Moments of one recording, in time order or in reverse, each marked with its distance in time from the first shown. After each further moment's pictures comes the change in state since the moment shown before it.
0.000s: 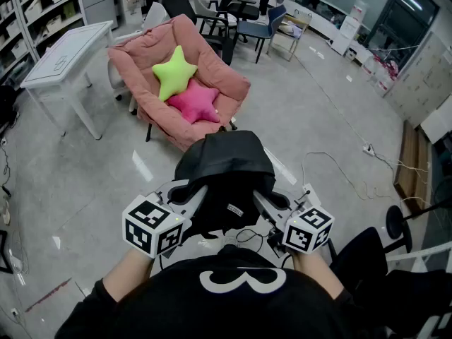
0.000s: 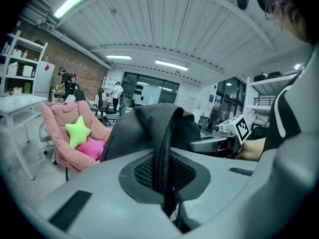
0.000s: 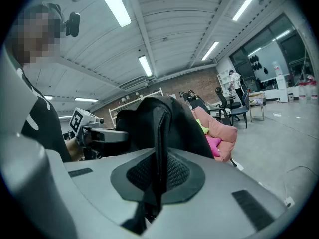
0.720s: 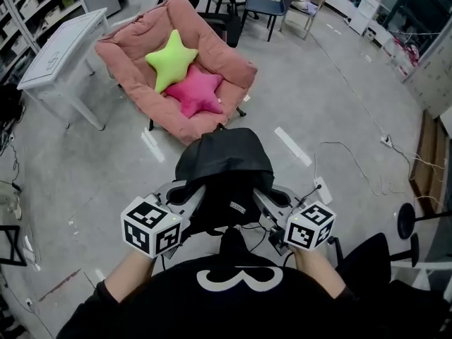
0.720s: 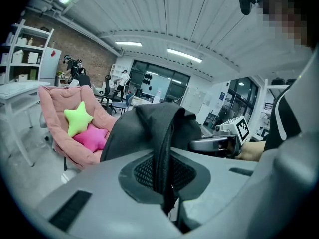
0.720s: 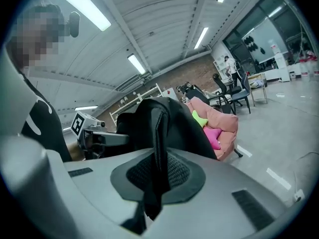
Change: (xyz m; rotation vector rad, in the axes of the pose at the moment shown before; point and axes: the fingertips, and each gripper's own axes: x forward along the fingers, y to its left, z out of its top) left arm 0.126 0.060 0.006 -0.112 0.103 0.050; right arm 0.049 -0.135 0.005 0.127 0.064 0.062
